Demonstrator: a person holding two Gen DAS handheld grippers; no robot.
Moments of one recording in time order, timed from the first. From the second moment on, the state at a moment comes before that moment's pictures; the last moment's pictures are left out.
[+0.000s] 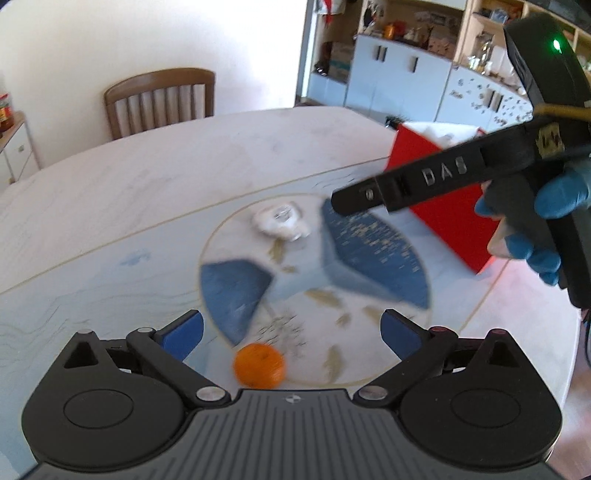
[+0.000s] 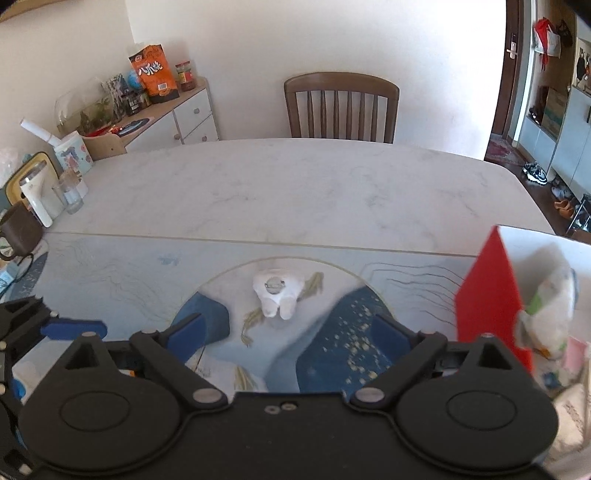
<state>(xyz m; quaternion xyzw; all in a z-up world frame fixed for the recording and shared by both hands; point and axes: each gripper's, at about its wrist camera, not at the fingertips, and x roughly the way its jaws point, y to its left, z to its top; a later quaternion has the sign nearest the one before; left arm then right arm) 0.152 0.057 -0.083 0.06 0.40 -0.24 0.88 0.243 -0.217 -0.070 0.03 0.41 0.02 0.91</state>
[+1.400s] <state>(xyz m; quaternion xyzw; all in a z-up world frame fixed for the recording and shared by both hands) 0.160 0.059 -0.138 0.09 0.42 -0.20 0.88 0.326 -0.188 -0.147 0.01 0.47 -0.01 0.88</state>
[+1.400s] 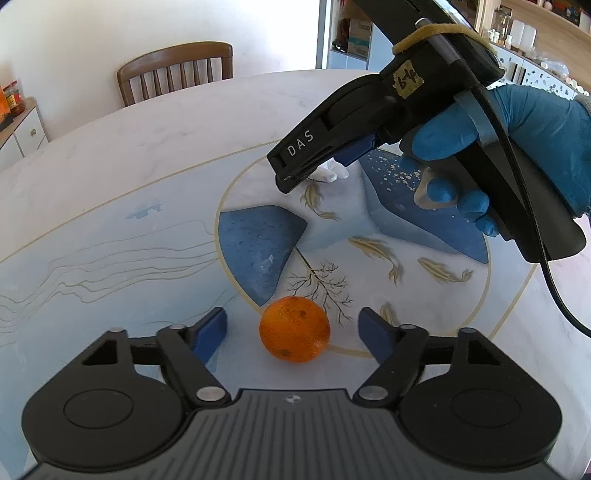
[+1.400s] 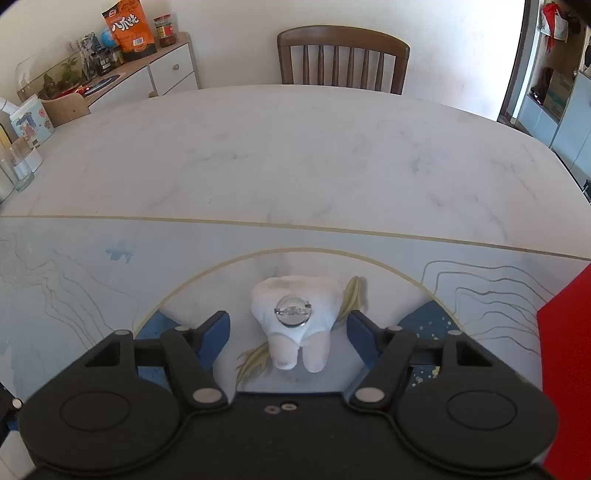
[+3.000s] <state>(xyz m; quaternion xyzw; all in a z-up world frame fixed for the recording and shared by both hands) 0.133 0.067 -0.085 0.07 0.40 -0.24 0.88 0.205 -0.190 -0.066 0.03 0.45 0.00 0.89</state>
